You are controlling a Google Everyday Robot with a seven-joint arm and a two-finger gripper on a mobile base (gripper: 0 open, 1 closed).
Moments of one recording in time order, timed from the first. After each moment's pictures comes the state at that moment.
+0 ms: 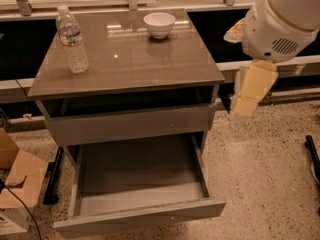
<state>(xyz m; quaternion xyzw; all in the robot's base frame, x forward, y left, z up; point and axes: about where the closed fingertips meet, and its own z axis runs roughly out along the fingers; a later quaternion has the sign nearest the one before) 0.470 -0.144 0.981 -0.66 0.73 -0.01 0.20</state>
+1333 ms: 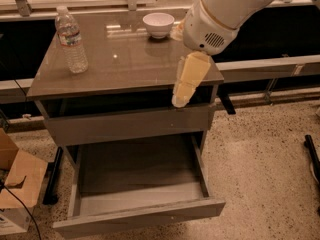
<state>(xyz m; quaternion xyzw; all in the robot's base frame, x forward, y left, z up) 0.528 -0.043 0.961 -0.69 0.68 0.08 0.25</state>
